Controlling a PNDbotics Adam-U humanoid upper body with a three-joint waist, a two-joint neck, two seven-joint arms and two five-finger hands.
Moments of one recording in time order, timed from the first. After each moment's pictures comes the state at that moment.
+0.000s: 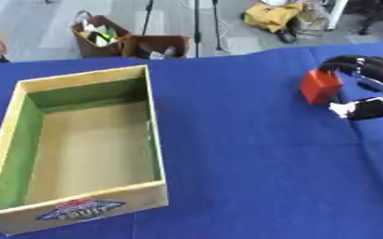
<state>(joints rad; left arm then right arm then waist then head) -0.08 0.03 0.34 -1.98 0.03 -0.39 -0.05 -0.62 -1.17 -0.09 -1.27 0.72 -0.38 0.17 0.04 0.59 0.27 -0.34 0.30</state>
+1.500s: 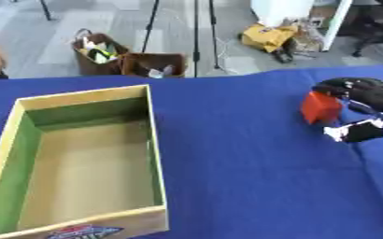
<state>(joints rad) -0.08 0.02 0.34 -1.98 0.03 -0.39 -0.06 -0.64 -1.18 -0.09 -1.26 0.88 -0.34 0.18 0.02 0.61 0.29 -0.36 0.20</state>
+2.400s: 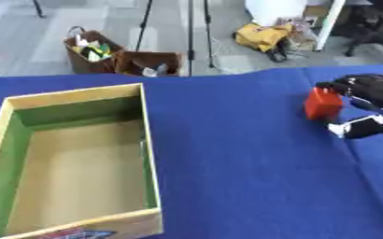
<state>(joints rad) -0.09 0.02 0.34 -1.98 0.01 -0.39 -0.06 -0.66 -1.20 -0.10 -1.25 0.89 -0.35 0.24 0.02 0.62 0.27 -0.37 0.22</state>
